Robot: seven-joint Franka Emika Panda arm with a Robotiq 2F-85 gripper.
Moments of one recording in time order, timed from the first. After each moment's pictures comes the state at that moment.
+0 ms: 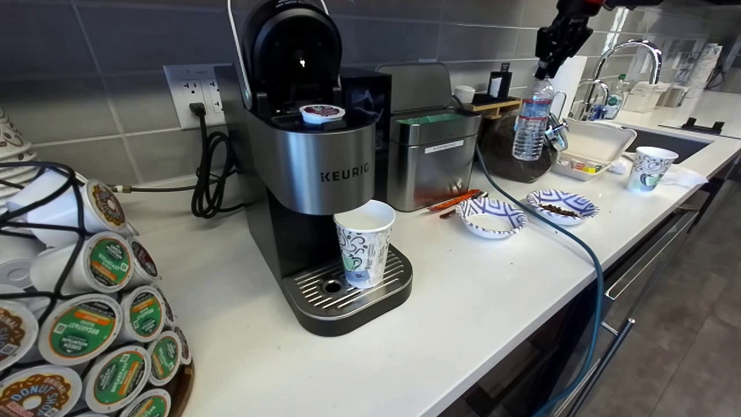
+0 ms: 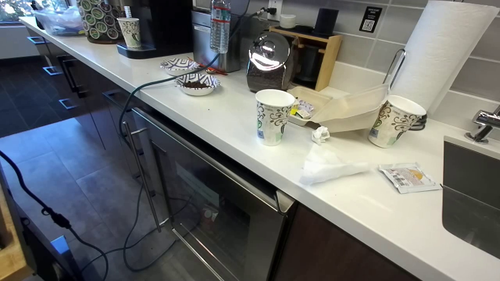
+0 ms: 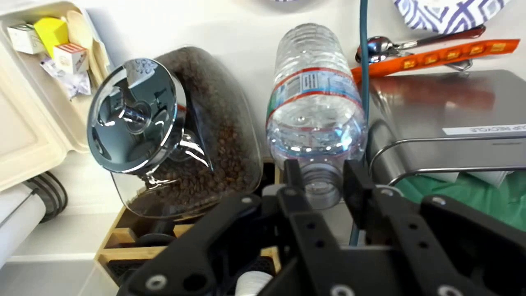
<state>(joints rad) -0.04 0.35 -0.10 -1.35 -0.05 2.00 0.01</state>
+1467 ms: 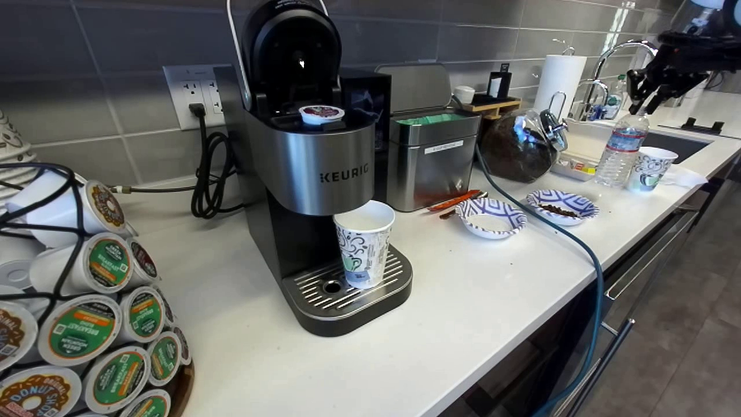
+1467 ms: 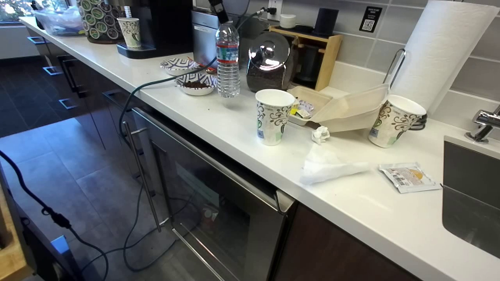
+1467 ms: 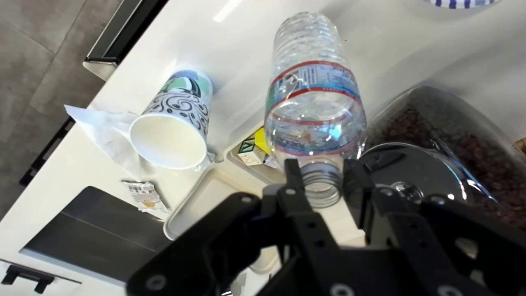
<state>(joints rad) -0.18 0.00 -0.19 -2.06 -0.39 2.45 0.62</state>
